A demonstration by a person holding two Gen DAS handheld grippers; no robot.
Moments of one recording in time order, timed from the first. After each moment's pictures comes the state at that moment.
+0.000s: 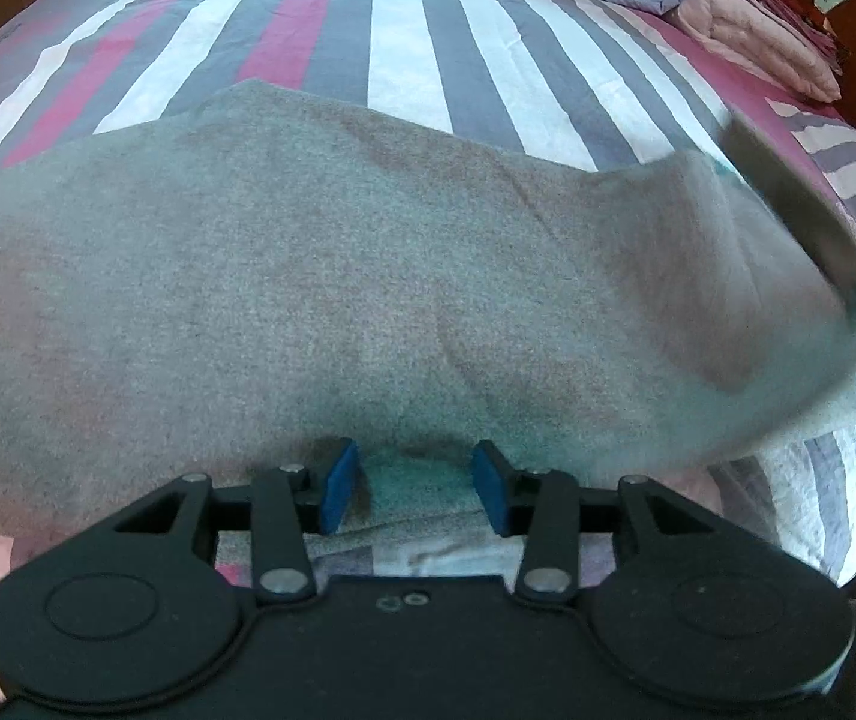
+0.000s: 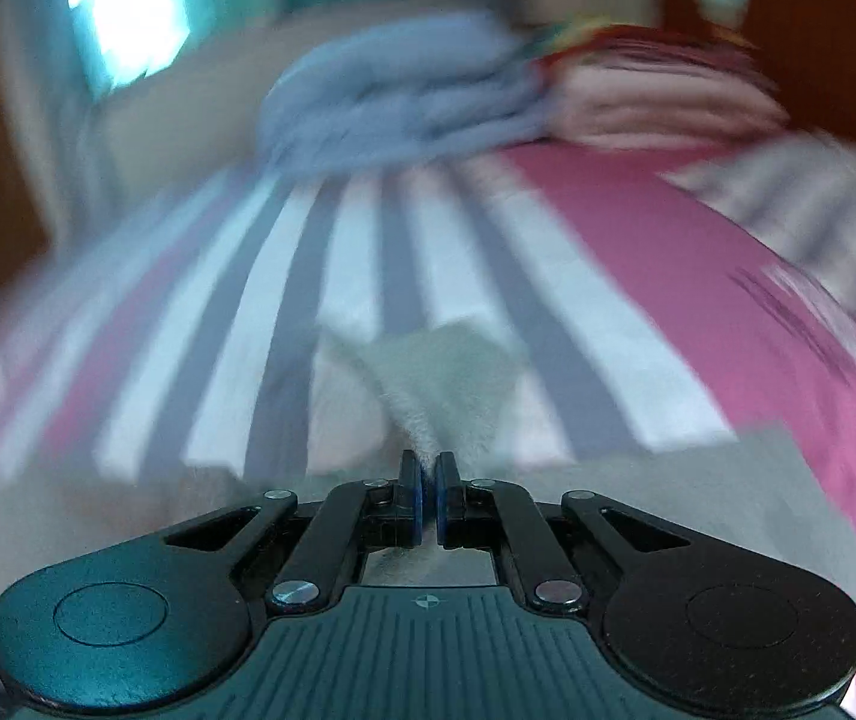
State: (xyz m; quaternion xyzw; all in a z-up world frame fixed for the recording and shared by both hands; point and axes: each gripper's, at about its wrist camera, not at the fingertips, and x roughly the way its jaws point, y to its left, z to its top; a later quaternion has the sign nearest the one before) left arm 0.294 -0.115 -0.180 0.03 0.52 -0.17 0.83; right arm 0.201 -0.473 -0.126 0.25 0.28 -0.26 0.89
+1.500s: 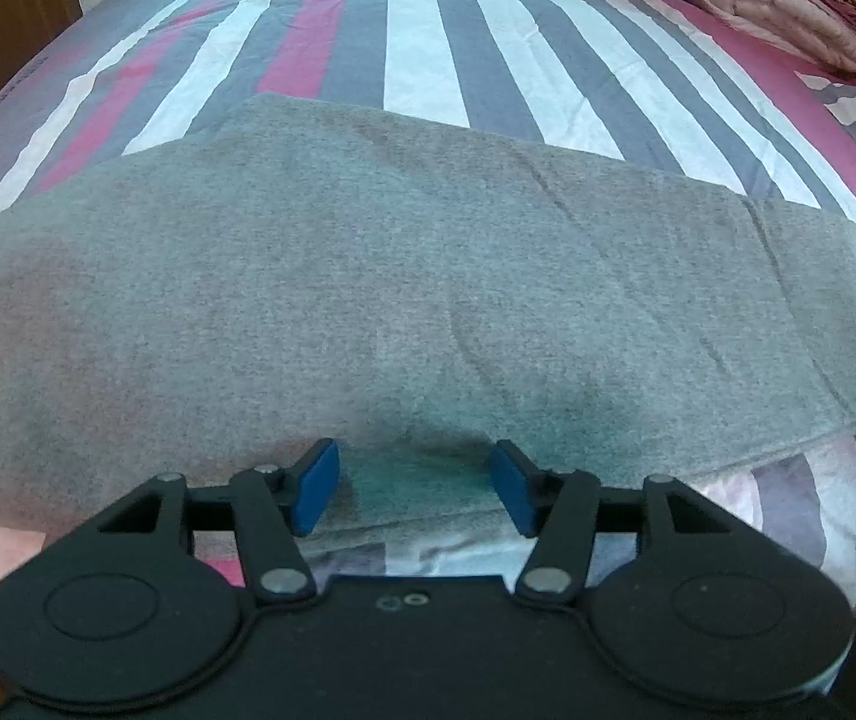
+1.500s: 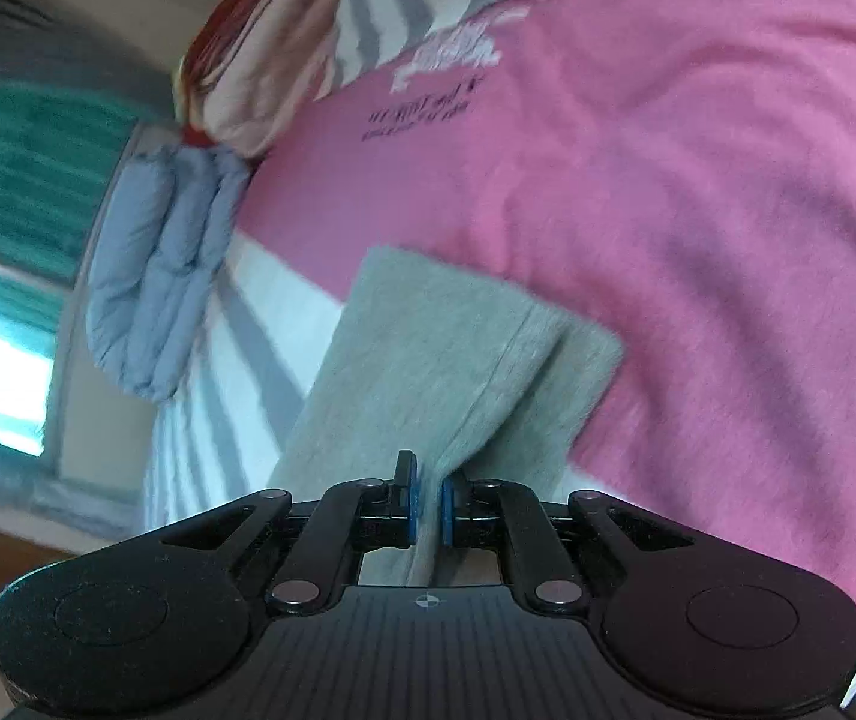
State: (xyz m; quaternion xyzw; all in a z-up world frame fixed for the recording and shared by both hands) left arm 0.283 -0.135 -0.182 0.07 0.51 -0.12 0.85; right arm 0.071 -0.587 -0.192 0.57 0.15 -0.31 0.74
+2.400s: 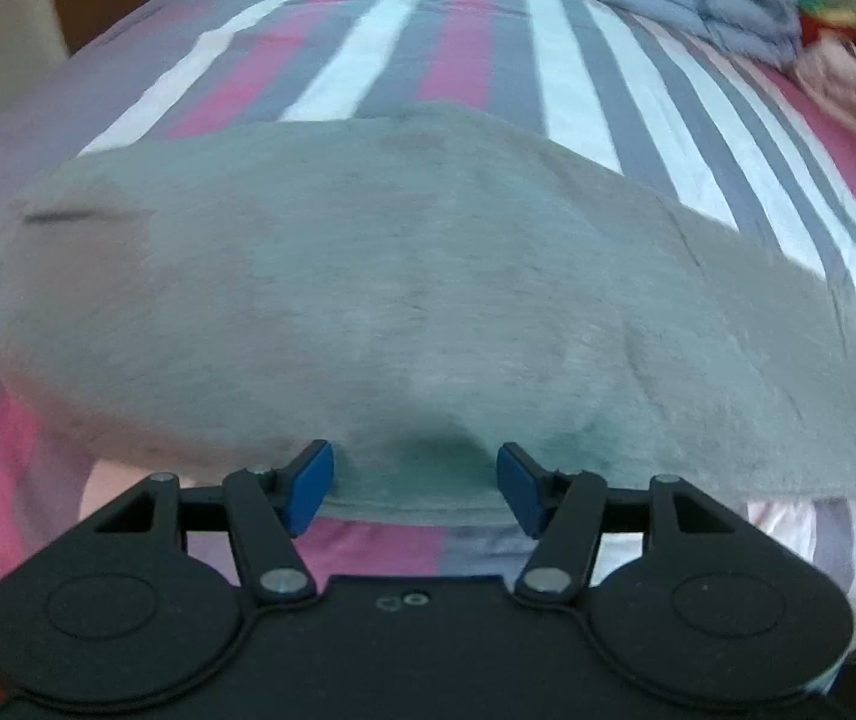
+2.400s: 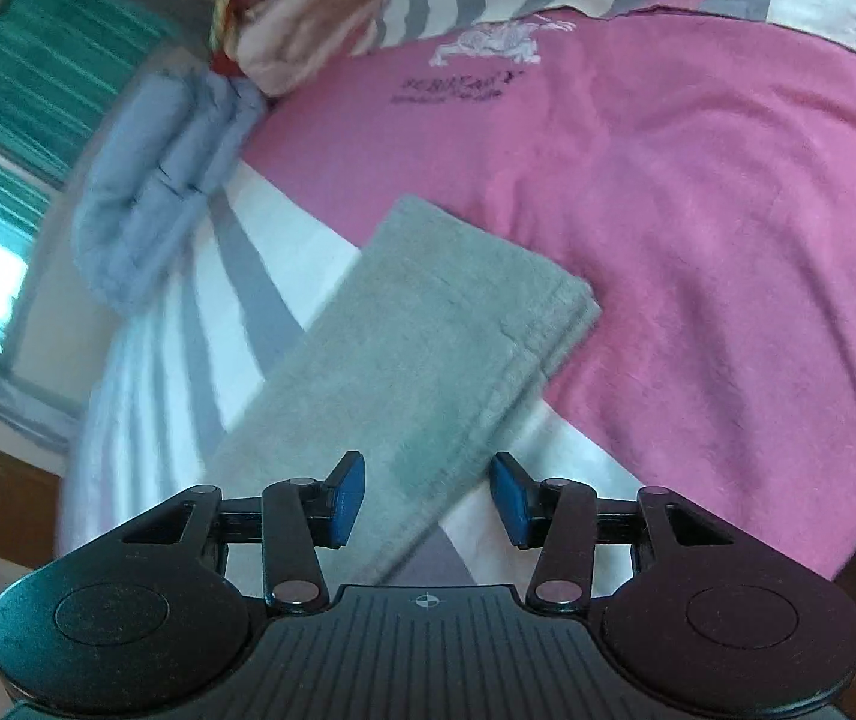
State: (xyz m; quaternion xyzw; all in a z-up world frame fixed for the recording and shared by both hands) left arm 0.281 -0.054 -0.164 -0.01 0.51 -0.05 0.86; right arm 0.067 -0.550 -0.171 0.49 0.24 -0.31 0.78
